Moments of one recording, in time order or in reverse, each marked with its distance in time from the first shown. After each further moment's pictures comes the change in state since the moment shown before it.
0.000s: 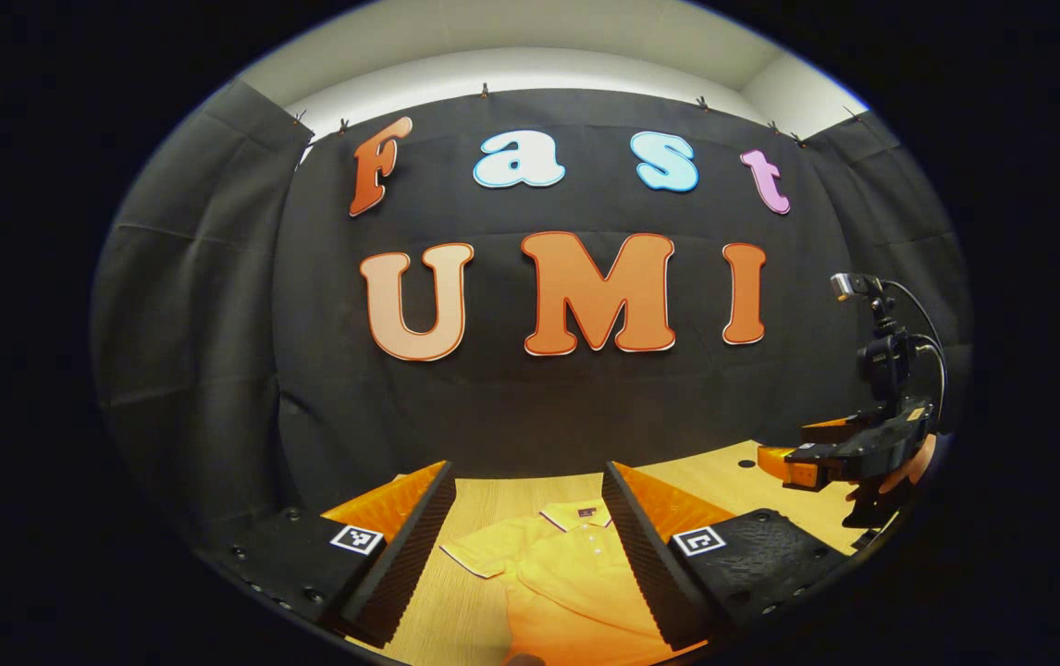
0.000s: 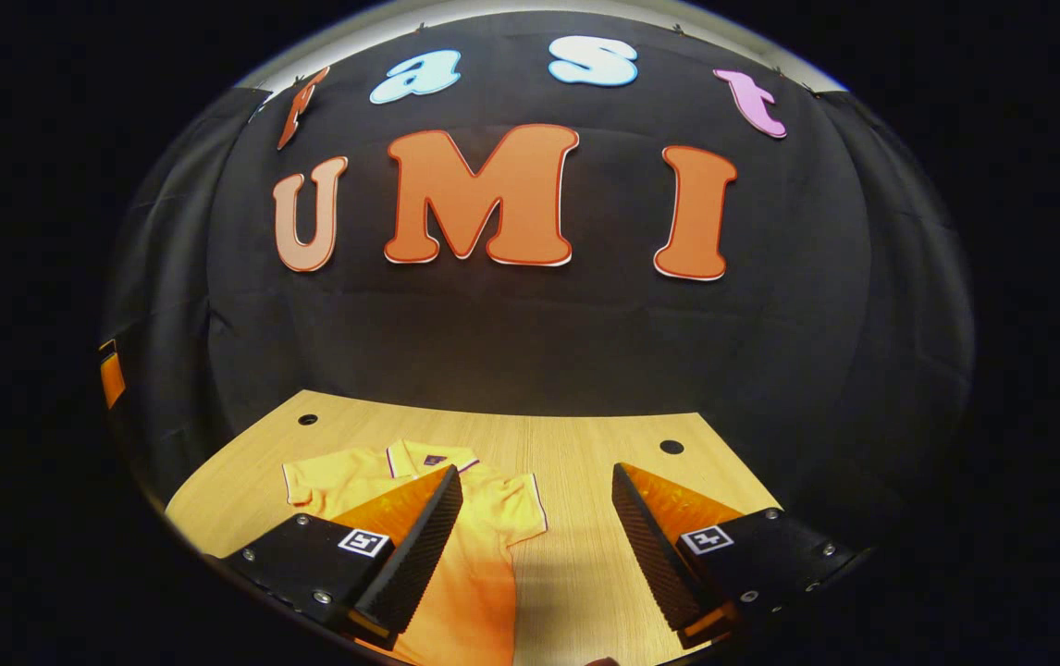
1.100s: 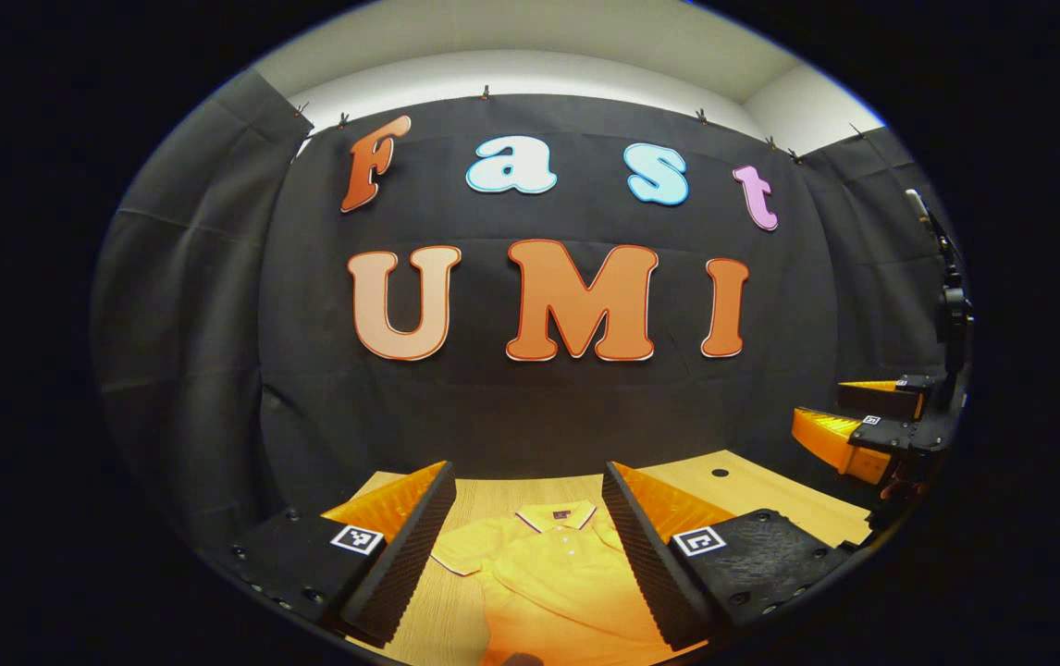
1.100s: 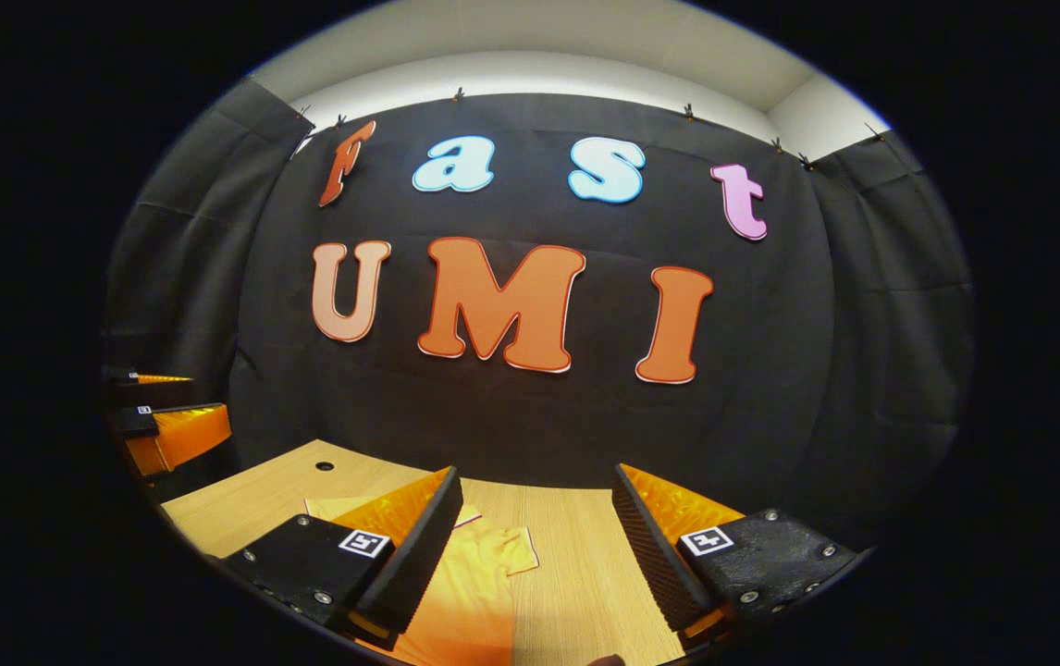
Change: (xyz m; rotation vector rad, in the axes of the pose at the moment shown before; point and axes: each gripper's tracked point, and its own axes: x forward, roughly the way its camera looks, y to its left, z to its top) left arm -0.018 -0.009 0.011 -0.044 -0.015 -0.083; right arm -0.139 0.019 0.066 -0.066 -0.301 -0.048
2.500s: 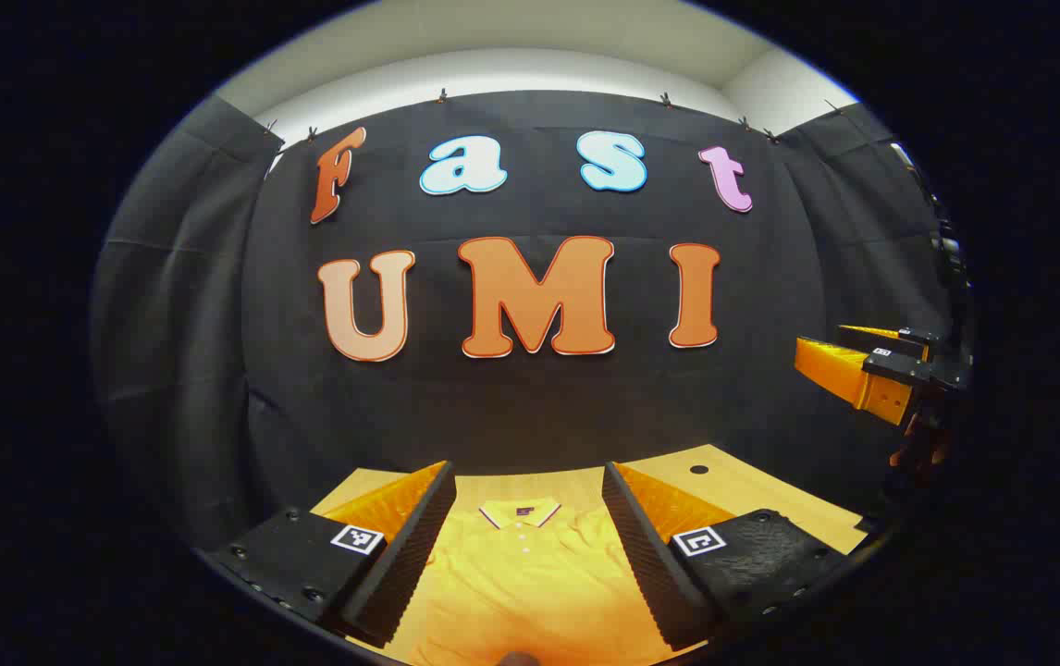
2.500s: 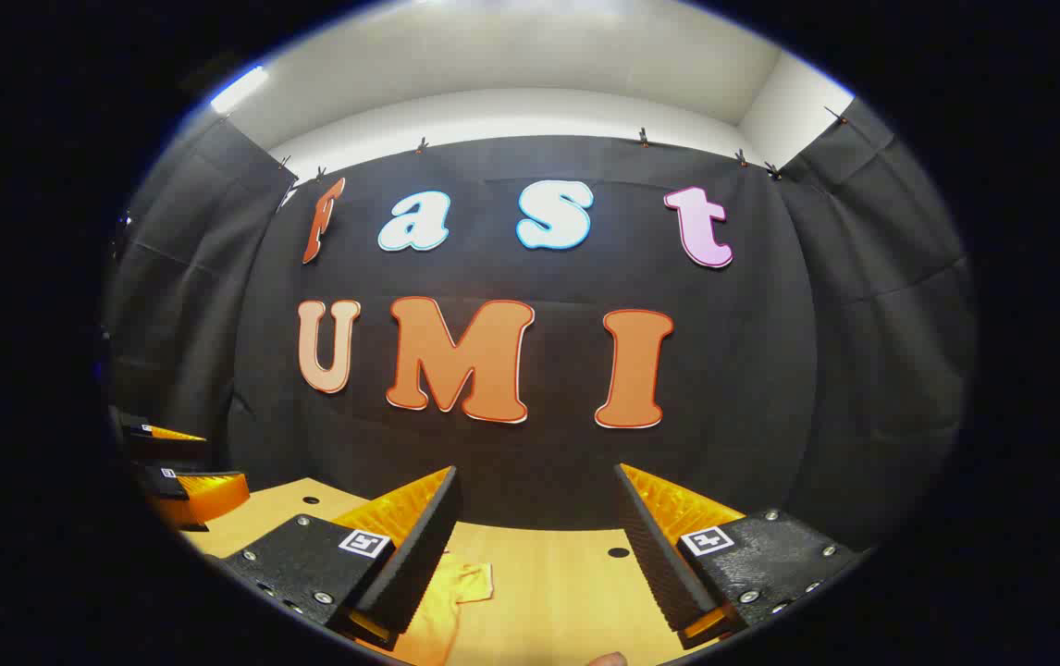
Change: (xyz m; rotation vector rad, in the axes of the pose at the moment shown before) left arm 0.003 -0.095 0.001 0.059 0.006 -0.008; right arm -0.009 -0.078 0.041 0.050 -0.202 0.015
